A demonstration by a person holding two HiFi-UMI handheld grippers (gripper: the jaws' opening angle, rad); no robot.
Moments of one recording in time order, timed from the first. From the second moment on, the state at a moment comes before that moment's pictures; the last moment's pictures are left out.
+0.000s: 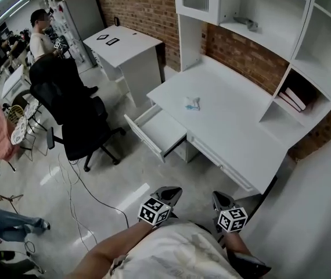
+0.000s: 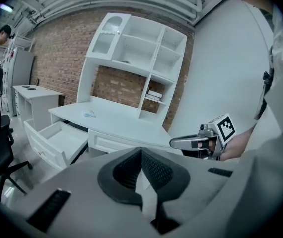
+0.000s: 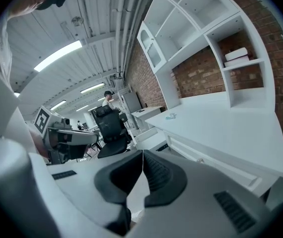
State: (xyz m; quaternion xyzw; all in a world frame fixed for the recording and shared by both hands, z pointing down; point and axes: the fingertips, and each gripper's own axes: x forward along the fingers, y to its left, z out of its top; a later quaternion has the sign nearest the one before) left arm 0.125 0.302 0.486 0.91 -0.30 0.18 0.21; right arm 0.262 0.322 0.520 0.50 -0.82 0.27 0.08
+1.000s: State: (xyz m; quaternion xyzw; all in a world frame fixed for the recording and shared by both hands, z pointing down) left arm 0.132 0.198 0.496 0.92 -0.27 0.17 0.22; right arm 0.260 0.232 0.519 0.52 -0.80 0.28 0.09
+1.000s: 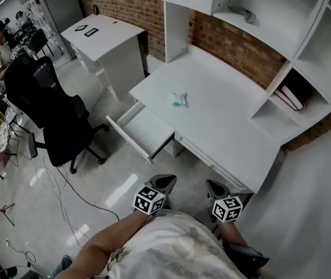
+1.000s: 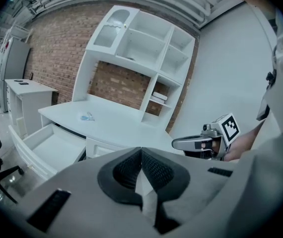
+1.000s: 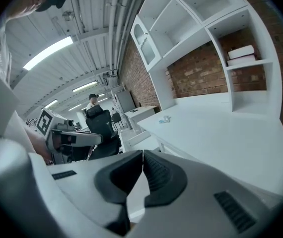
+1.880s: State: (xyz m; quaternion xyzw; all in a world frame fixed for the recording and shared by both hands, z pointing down) left arm 0.066 0.091 0.487 0.93 -0.26 0.16 0.22; right arm 0.208 0.126 0.515 0.56 -0.78 0.28 0.10
